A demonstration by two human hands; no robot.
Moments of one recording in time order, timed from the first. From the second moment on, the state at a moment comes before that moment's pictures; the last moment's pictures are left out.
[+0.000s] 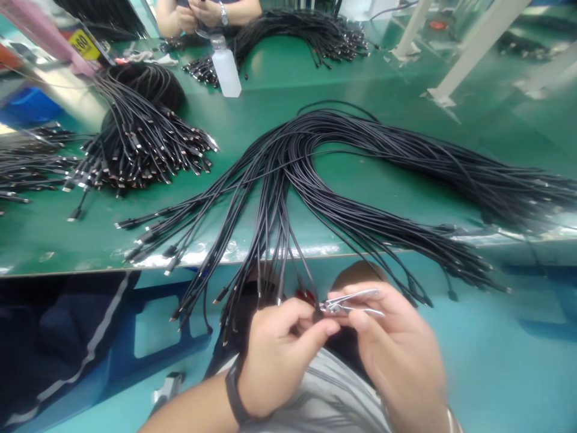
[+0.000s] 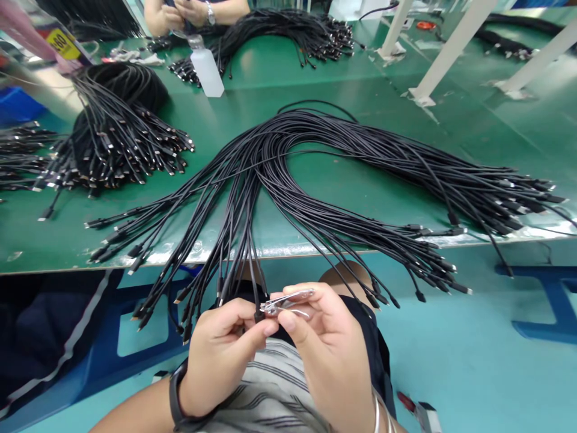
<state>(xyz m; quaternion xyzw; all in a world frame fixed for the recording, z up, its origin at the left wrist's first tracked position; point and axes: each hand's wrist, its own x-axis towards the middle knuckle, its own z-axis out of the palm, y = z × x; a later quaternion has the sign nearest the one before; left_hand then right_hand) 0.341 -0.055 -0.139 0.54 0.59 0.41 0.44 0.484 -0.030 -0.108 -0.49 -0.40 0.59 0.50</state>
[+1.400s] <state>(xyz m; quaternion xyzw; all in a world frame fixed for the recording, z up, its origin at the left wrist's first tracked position) 0.349 -0.029 -0.165 0.08 0.38 0.45 0.80 0.514 -0.022 -0.136 -0.64 -0.48 0.40 0.44</state>
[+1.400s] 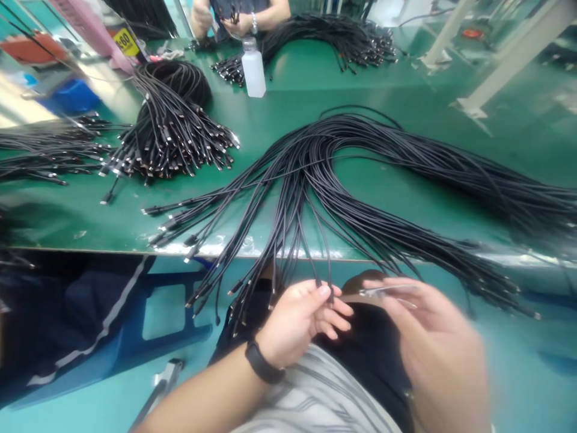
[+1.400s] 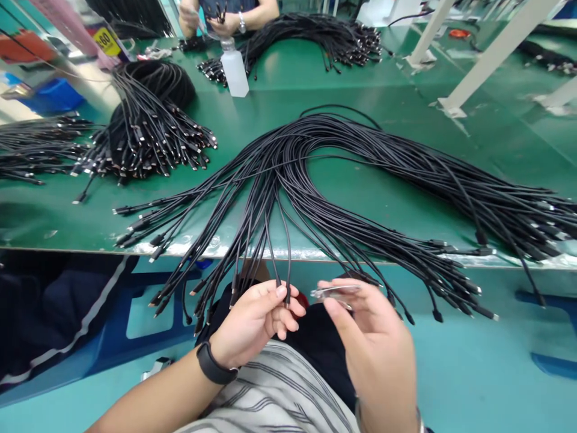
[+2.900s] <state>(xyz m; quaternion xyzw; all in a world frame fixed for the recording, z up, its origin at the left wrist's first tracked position) 0.349 -0.019 -0.164 0.13 0.34 0.45 0.81 0.483 -0.007 -0.144 -0.51 -0.31 0.63 0.50</state>
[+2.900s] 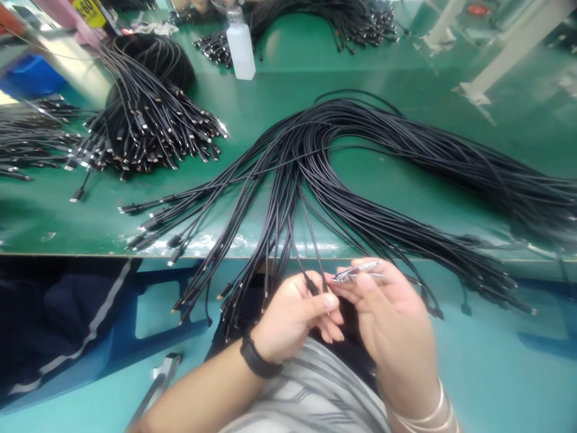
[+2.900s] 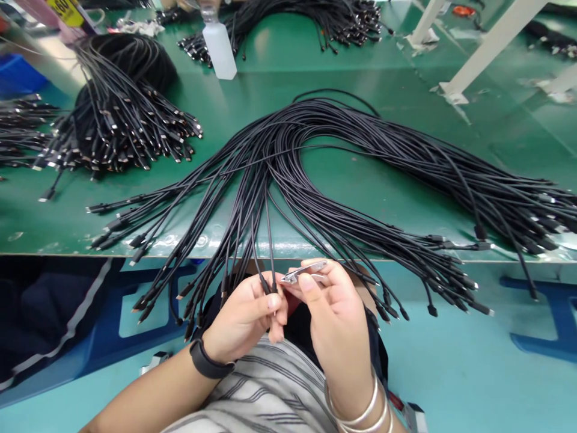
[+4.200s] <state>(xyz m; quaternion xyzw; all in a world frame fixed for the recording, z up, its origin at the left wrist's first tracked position) 0.341 -0.031 -0.161 0.25 0.49 0.43 0.72 0.492 0.011 -0.129 -0.44 -0.51 0.66 0.32</state>
